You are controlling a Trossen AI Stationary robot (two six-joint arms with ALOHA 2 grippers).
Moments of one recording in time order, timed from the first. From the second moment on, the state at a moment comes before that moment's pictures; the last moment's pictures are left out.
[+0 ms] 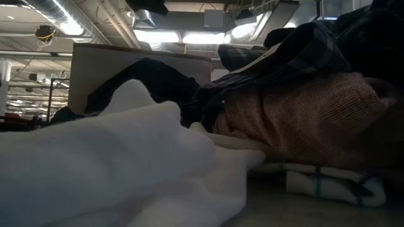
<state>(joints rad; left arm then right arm) -0.24 1.28 1.16 -0.58 -0.36 -0.06 0.31 0.02 0.02 0.18 0.39 0.02</state>
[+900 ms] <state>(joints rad) -0.33 1.76 1.16 -0.50 -0.32 -0.18 0.31 0.02 0.02 0.18 0.38 0.02</state>
